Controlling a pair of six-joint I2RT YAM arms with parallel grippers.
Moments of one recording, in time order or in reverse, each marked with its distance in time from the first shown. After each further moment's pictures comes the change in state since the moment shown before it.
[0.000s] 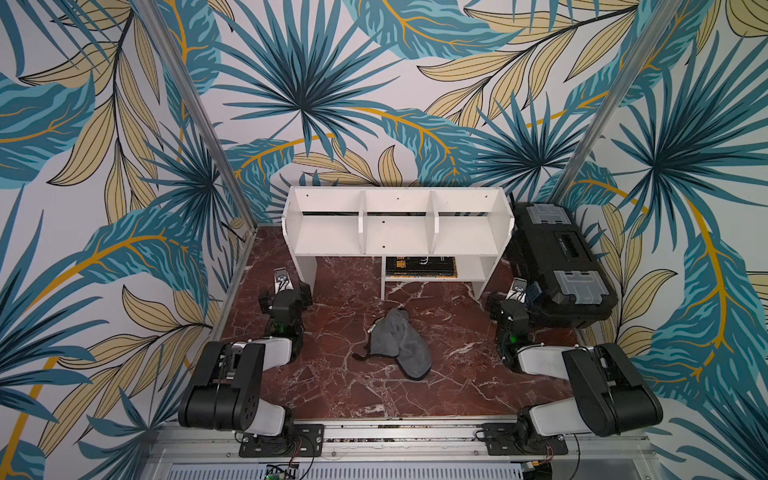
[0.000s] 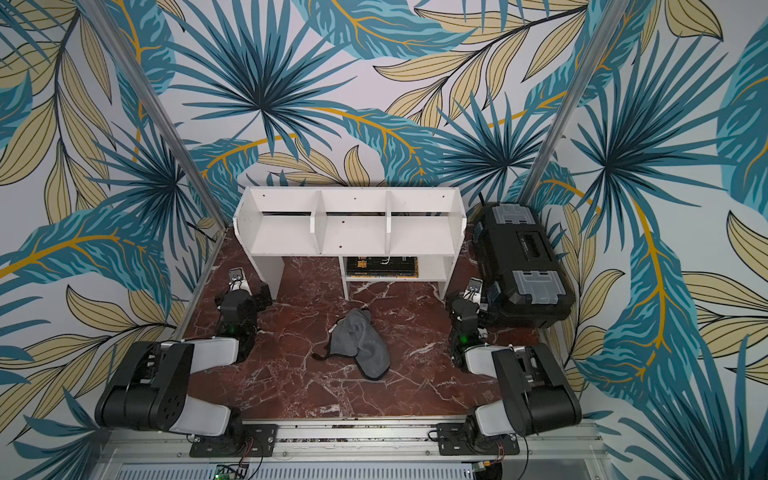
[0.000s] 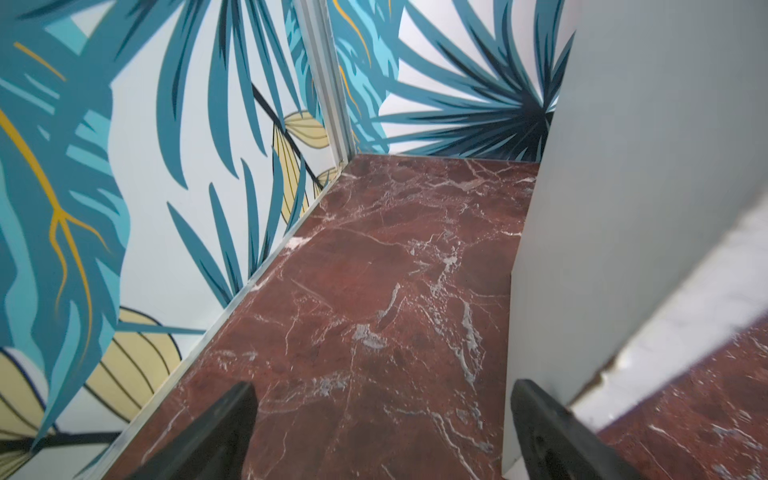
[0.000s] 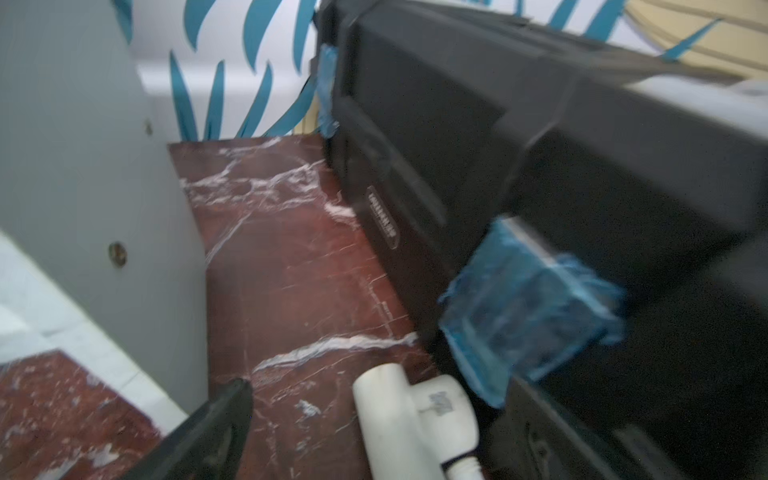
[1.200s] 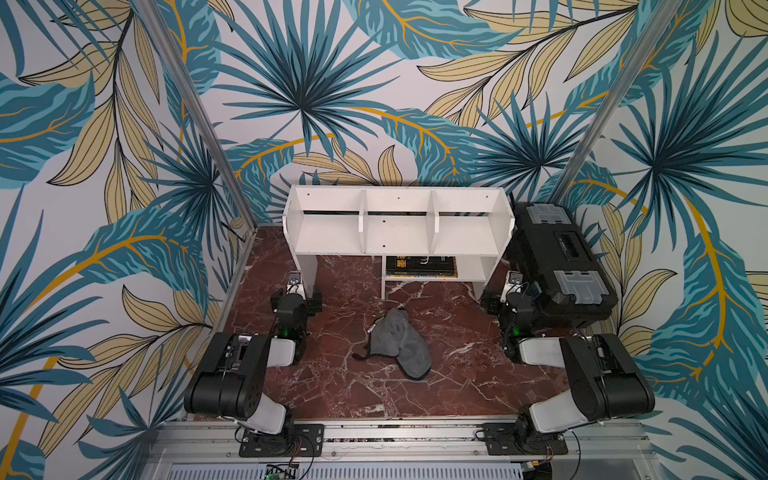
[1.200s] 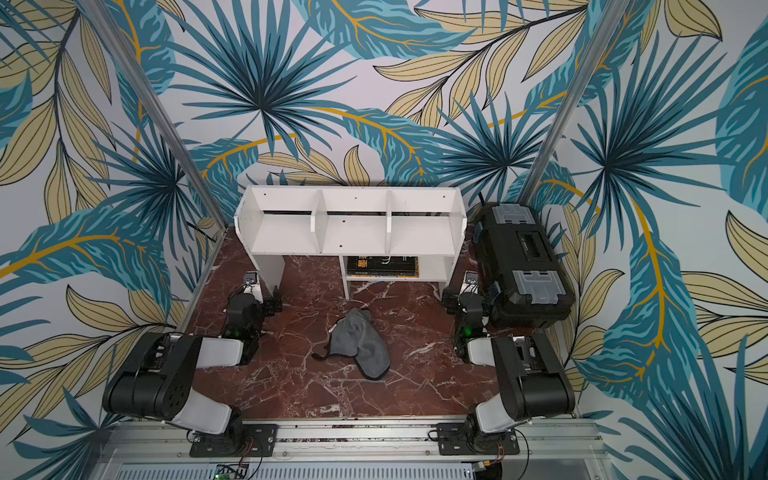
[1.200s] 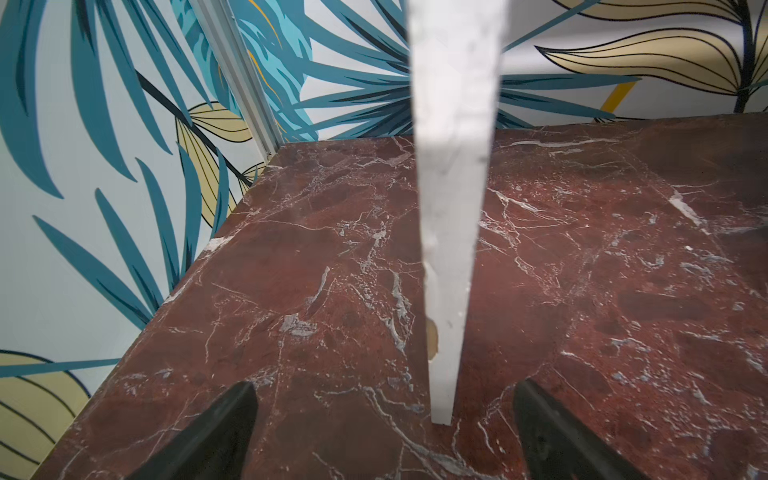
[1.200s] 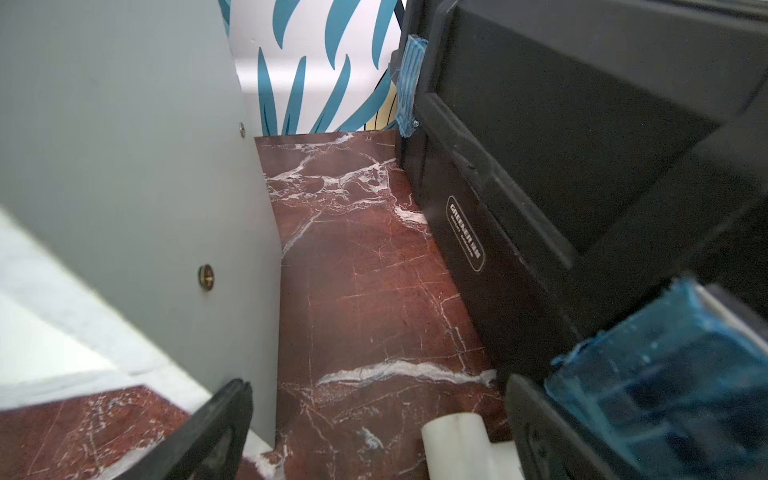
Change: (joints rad) left arm -0.021 0.012 -0.007 -0.026 0.145 0.042; right arm -0.073 0.010 0.050 -0.014 -0.228 0.001
